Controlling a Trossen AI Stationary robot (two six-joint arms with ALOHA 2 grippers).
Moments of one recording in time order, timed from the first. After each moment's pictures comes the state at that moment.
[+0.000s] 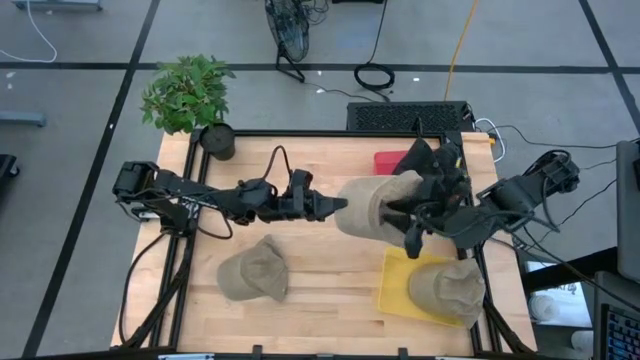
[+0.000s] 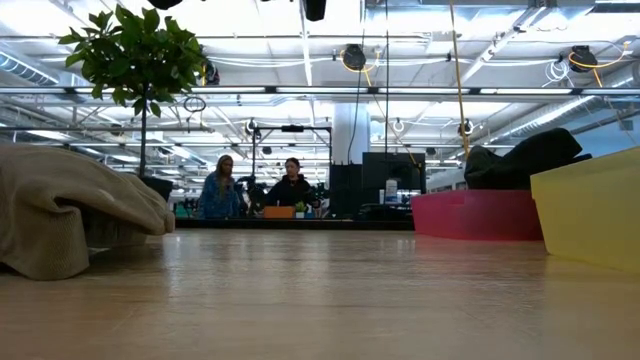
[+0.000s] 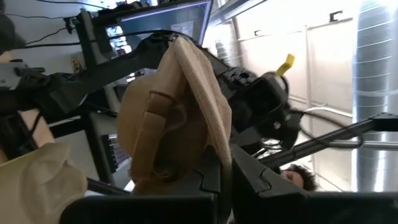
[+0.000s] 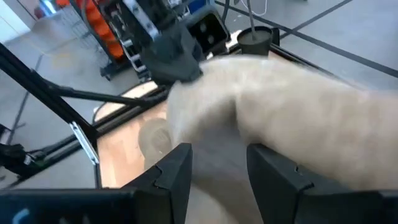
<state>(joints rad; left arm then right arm) -0.11 1.59 1.02 0.89 -0.08 -1.31 0.54 1.24 1.55 -0.92 0.73 0.80</state>
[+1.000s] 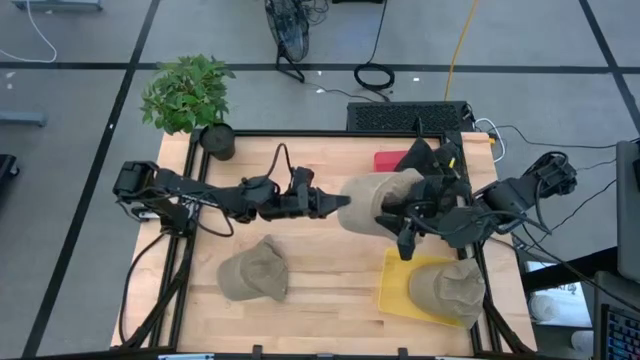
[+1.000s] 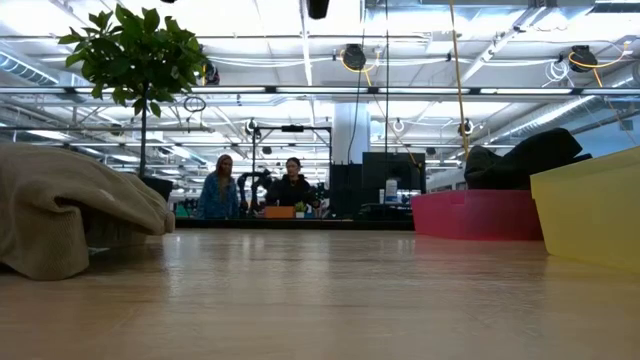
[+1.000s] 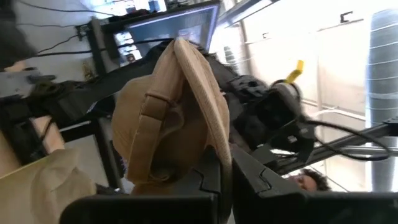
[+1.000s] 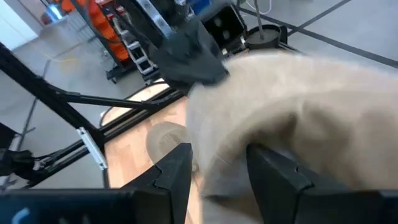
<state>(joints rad) -0.10 1.59 1.07 0.82 -0.10 -1.30 0.51 1.27 1.55 -0.85 0.70 0.80</state>
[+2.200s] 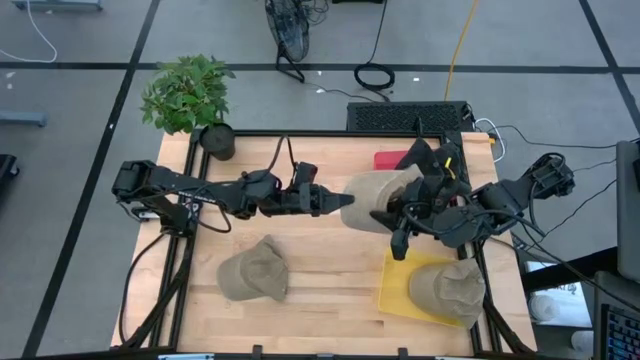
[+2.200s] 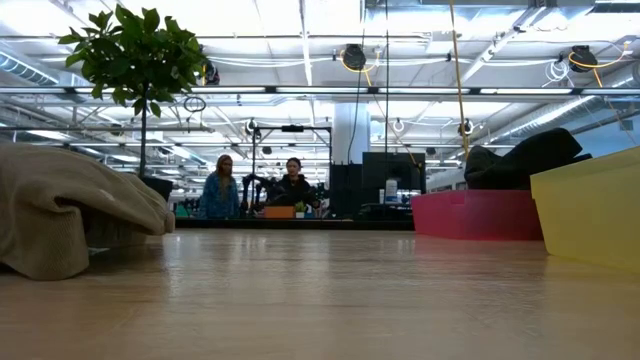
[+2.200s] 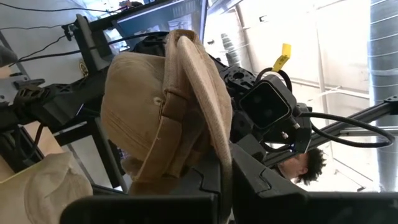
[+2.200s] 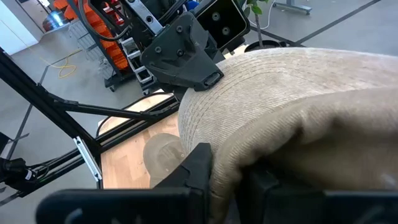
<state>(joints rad) -0.09 1.59 1.17 0.68 -0.04 -1.23 0.50 1.30 1.55 -0.76 0.73 0.72</state>
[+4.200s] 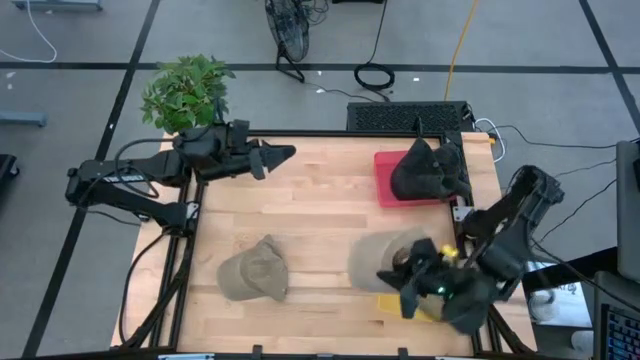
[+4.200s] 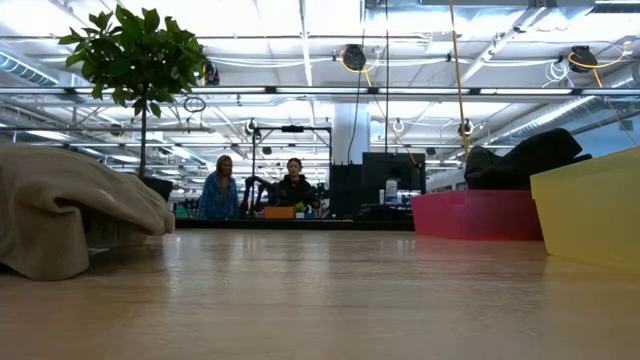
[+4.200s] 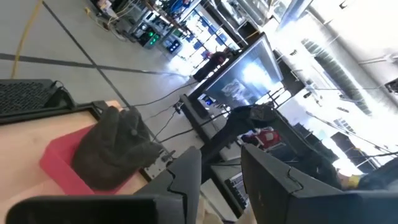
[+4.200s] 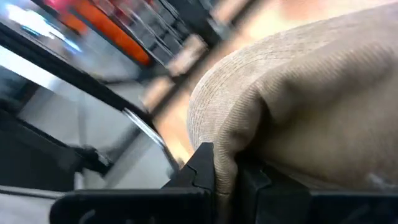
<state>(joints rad) 0.07 1.11 1.17 -0.02 -0.19 -0.82 0.84 1.47 1.55 -0.84 0.87 1.42</state>
